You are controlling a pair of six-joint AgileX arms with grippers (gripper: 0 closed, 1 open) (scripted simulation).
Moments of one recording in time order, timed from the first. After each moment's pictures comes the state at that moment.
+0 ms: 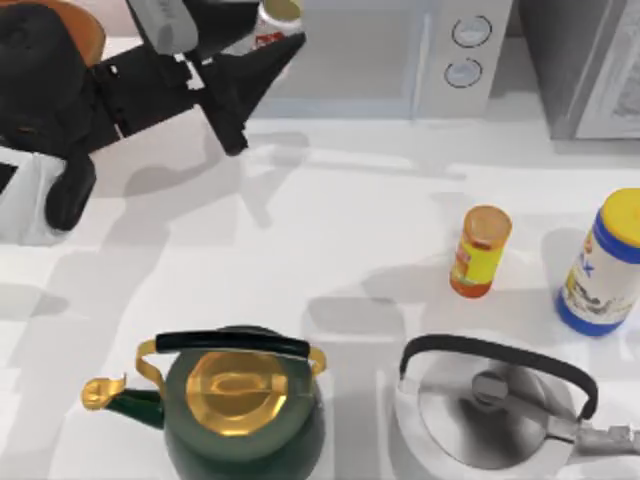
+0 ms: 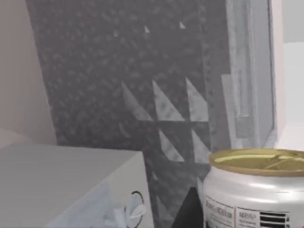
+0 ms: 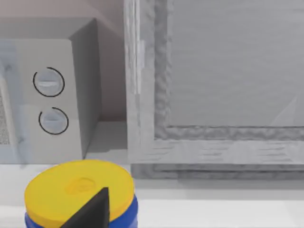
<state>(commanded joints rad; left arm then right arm) -0.26 1.88 0.94 1.14 0.90 0.00 0.00 0.00 0.00 0.00 0.00 0.00</state>
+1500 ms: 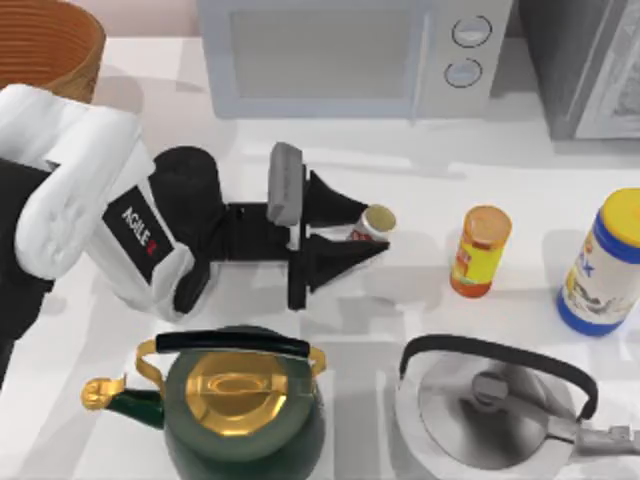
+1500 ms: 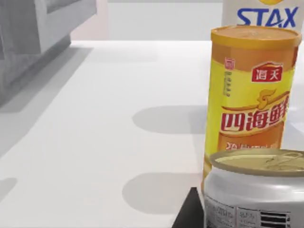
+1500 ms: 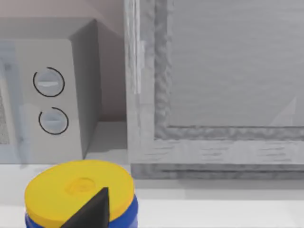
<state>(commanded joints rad) -0.39 2.54 1.17 1.35 1.23 0.03 0.00 0.00 0.00 0.00 0.00 0.00</state>
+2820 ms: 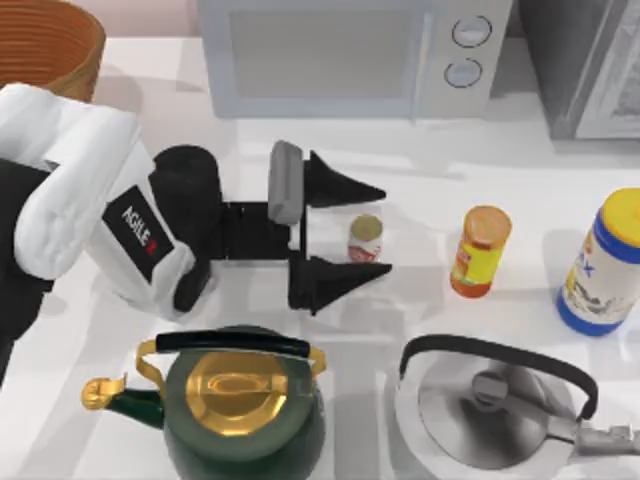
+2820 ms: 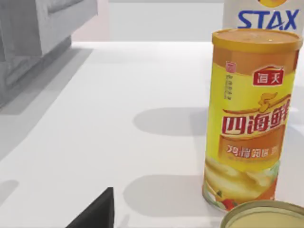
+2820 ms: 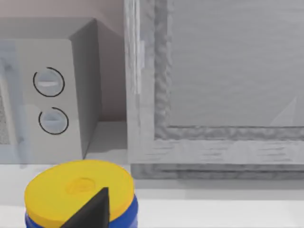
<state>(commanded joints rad) -0.38 2.54 1.17 1.34 1.23 0.03 0.00 0.00 0.00 0.00 0.00 0.00</state>
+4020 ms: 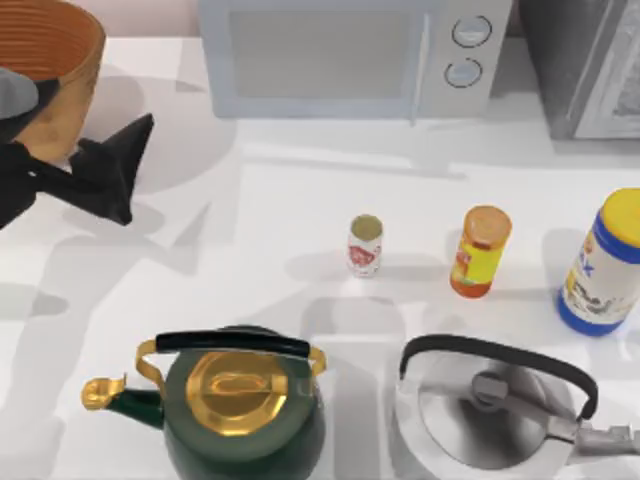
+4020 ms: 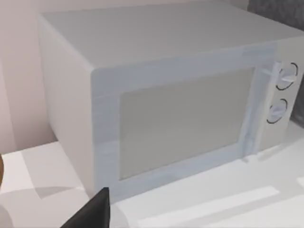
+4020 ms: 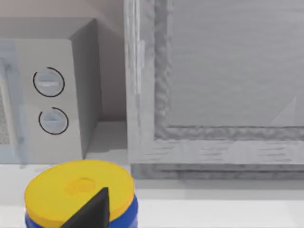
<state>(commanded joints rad) -0.07 1.15 0.49 0.50 0.47 0.02 0.00 0.00 0.00 0.00 0.00 0.00</state>
